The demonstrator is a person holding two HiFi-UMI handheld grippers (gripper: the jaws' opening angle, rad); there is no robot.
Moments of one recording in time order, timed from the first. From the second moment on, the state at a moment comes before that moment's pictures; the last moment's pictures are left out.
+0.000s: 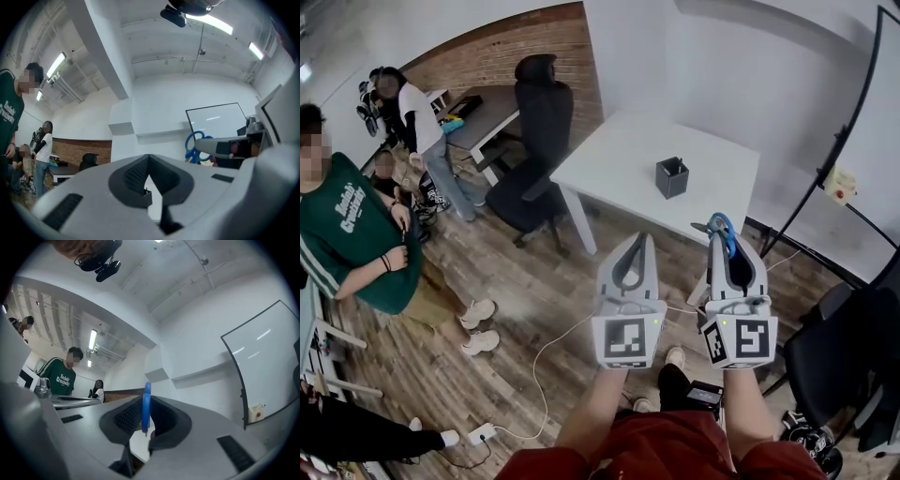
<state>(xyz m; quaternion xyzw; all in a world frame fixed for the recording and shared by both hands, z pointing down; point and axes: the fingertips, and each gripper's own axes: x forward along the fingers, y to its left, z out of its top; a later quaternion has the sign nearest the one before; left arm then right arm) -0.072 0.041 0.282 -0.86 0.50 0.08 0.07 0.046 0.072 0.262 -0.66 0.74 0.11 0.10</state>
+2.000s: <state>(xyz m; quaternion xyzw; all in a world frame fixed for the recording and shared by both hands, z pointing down) 0.041 -0.299 0.295 -0.85 0.51 0.06 0.07 0.155 -0.276 0.288 -0.65 0.75 0.07 0.08</state>
